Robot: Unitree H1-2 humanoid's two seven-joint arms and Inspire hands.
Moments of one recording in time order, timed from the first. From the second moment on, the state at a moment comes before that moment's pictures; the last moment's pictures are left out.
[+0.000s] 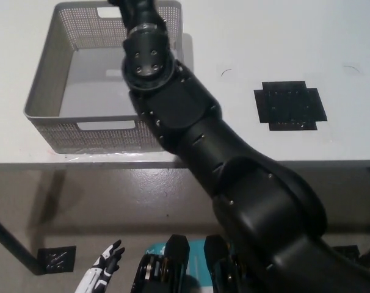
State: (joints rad) left_arm 0.15 0.17 -0.09 0.09 0.11 -0.16 -0.10; right_arm -1.46 0.30 0.04 1.24 -0.07 -0.21 -0.54
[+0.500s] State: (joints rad) left_arm 0.16 0.17 -0.15 0.08 0.14 -0.16 -0.10; right_arm -1.44 0.35 0.09 1.39 -0.09 -0.21 -0.53
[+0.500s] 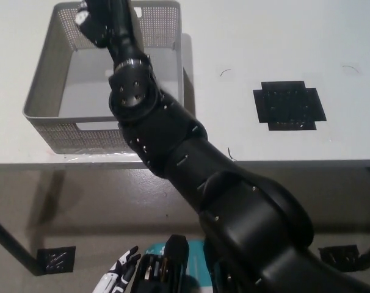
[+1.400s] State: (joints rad) left_arm 0.15 0.21 -0.22 0.05 0.19 -0.16 -0.13; right_arm -1.33 0.26 0.18 1.43 -0.11 -0.19 -0.32
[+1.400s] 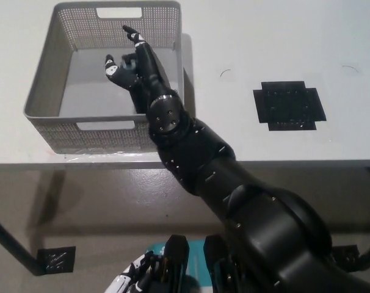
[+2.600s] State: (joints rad) left_arm 0.13 0.23 -0.25 0.06 0.22 -0.16 -0.14; right_arm -1.06 -0.03 0.14 0.73 -0.13 -0.12 -0.18
